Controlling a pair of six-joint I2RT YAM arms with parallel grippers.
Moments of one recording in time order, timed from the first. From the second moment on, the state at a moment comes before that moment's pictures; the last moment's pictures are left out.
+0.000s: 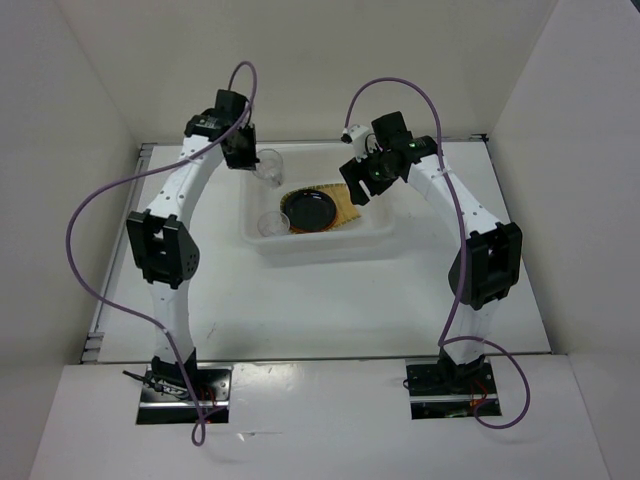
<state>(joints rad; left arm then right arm) -0.20 2.09 2.18 -0.96 0.00 -0.29 0.36 1.85 1.79 -0.88 -0.24 -0.30</state>
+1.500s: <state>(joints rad) -0.27 2.31 2.25 -1.06 -0.15 -0.38 0.32 1.85 1.77 -0.88 -0.24 -0.31</state>
